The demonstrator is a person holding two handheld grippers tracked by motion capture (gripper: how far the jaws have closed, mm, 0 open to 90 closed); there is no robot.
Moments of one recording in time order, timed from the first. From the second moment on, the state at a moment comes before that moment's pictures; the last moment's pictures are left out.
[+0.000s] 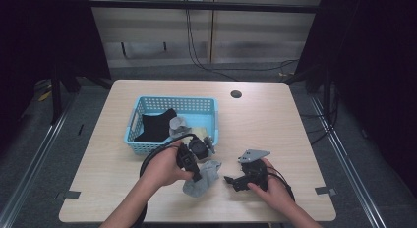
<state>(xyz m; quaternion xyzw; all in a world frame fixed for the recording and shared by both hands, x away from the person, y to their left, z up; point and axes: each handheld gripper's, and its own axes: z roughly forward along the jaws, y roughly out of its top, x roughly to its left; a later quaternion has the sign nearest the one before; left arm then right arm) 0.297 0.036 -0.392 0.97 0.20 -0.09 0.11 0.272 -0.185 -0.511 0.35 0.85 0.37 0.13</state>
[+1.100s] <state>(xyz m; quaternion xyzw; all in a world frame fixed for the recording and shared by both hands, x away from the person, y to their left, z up) 0.295 0.040 -0.440 0.97 0.20 -0.09 0.08 0.271 -0.185 -0.511 0.35 0.85 0.37 0.13</state>
